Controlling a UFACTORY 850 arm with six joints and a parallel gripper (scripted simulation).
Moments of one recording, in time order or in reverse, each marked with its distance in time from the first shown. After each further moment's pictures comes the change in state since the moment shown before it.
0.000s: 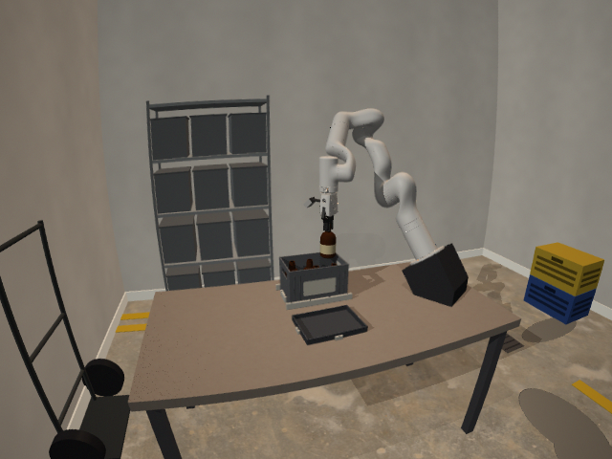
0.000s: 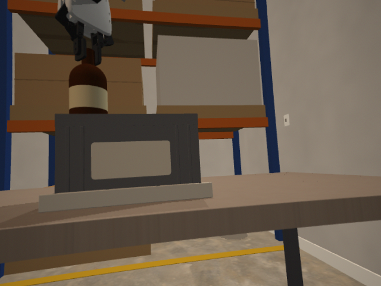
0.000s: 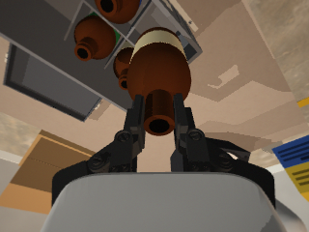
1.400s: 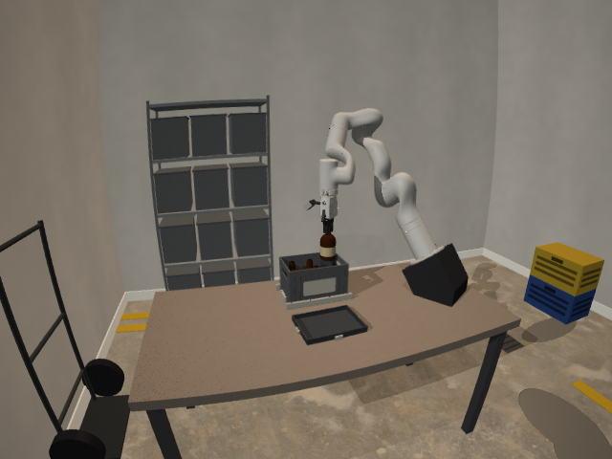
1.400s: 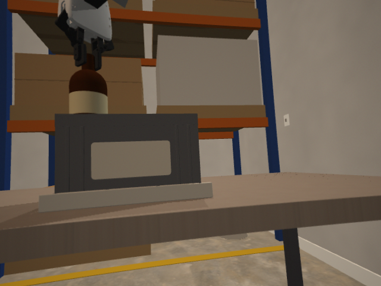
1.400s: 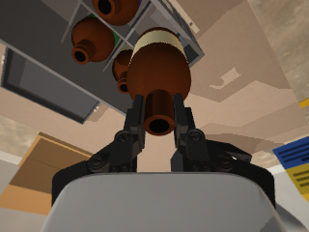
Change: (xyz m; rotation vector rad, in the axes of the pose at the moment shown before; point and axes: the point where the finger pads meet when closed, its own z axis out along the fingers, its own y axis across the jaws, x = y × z) arm 0.000 0.000 0.012 0.000 0.000 0.000
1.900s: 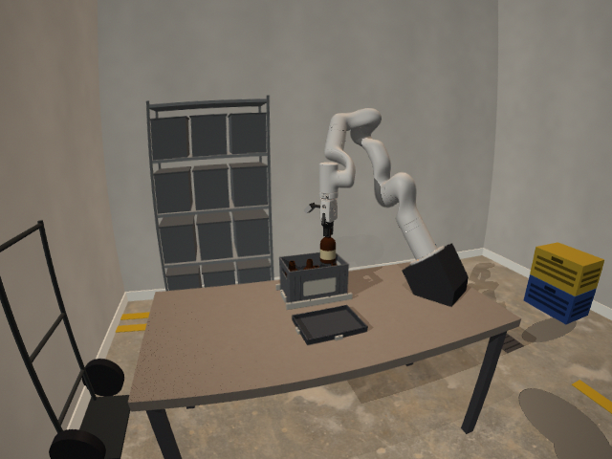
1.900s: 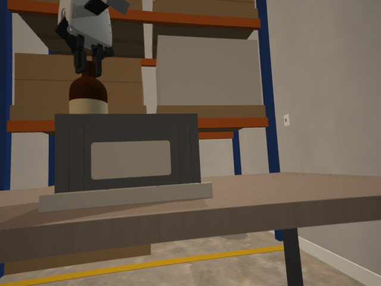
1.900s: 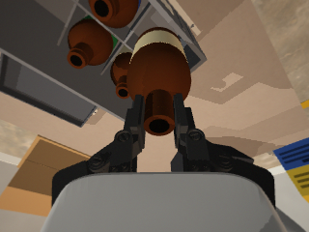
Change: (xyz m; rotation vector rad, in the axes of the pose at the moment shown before) arm 0.000 0.000 0.015 0.000 0.000 0.000
